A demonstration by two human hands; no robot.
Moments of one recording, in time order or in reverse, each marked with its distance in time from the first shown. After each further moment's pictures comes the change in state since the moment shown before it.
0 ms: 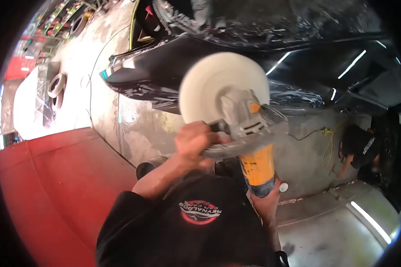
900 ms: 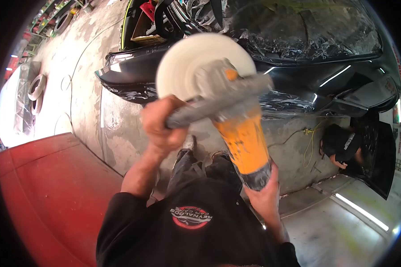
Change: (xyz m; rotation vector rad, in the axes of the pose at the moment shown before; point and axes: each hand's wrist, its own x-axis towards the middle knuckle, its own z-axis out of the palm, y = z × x) left_hand 0.027 -0.038 -0.102 0.115 0.292 -0.175; right_hand -0.005 -0.122 0.048 -0.178 -0.004 -0.205
